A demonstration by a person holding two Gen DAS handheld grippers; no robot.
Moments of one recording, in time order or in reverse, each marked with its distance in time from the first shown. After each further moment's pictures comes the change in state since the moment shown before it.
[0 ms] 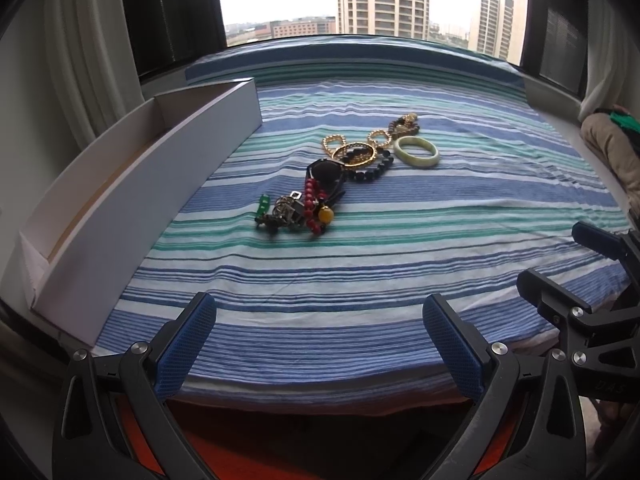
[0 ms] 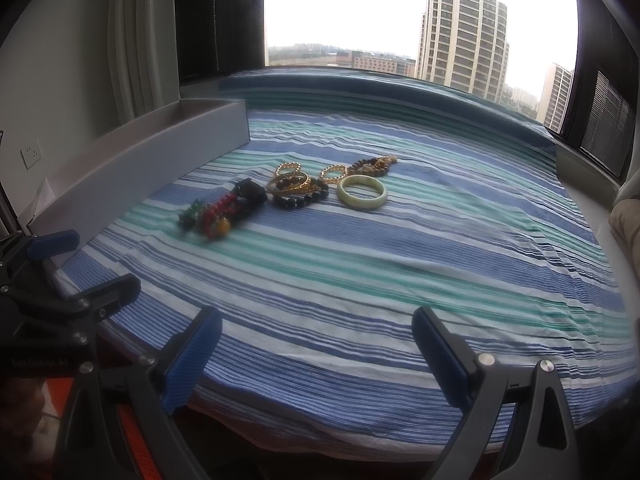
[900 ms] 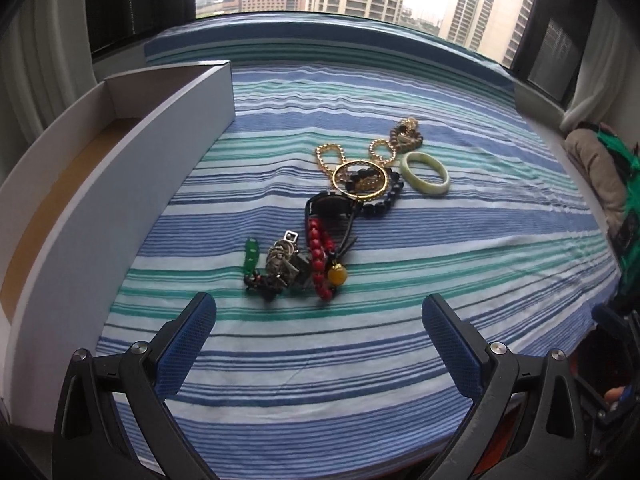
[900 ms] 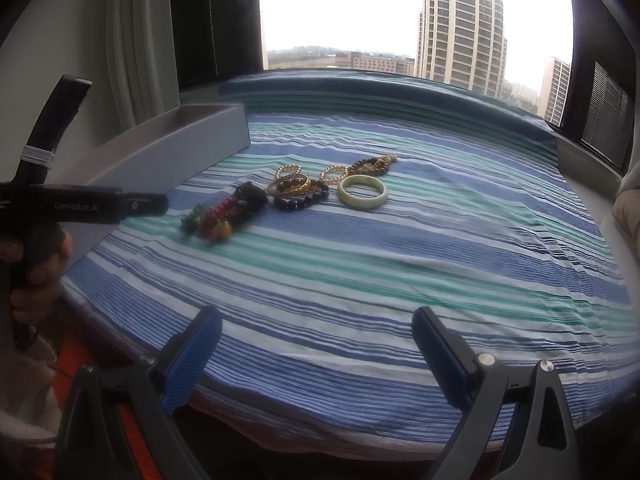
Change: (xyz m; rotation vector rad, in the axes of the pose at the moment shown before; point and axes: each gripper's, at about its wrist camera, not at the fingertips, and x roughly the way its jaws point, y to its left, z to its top) left arm 0.088 0.047 0.082 -0.027 0.115 -0.186; right arm -0.003 -0.012 -0.001 0.042 -0.006 0.020
